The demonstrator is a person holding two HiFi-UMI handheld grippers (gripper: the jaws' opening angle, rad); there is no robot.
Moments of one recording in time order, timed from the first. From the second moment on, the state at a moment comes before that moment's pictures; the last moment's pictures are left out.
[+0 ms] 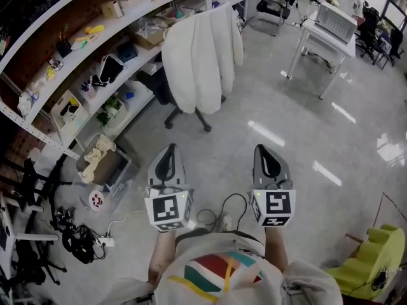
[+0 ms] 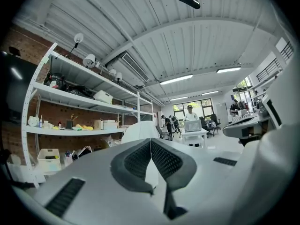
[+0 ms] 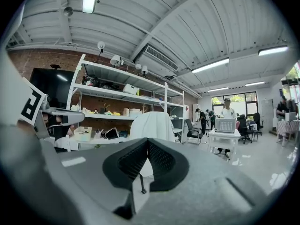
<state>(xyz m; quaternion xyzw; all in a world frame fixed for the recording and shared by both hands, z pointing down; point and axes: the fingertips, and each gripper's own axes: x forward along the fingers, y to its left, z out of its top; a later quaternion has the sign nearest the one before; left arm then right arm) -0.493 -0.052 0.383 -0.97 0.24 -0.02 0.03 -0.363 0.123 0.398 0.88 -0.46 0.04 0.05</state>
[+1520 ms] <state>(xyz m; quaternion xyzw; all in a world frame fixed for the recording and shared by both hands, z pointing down) -0.078 -0.139 0.354 -0.97 0.25 0.04 0.02 0.048 0.051 0.355 0.86 -0.50 -0.02 0.05</state>
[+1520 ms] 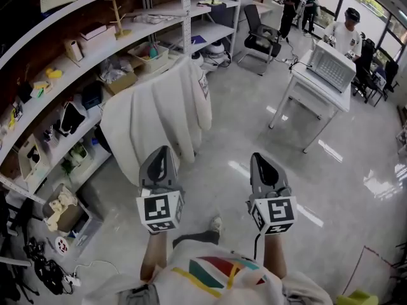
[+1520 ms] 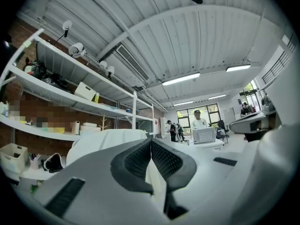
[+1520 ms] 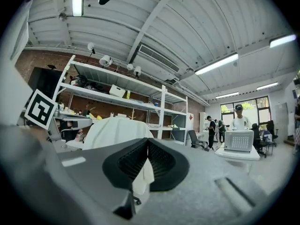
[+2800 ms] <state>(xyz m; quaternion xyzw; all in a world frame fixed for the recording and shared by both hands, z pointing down) -0.028 -0.238 0.318 -0.81 0.58 0.03 0.06 0.221 -0.175 0.344 0.66 -0.75 -0.04 0.07</state>
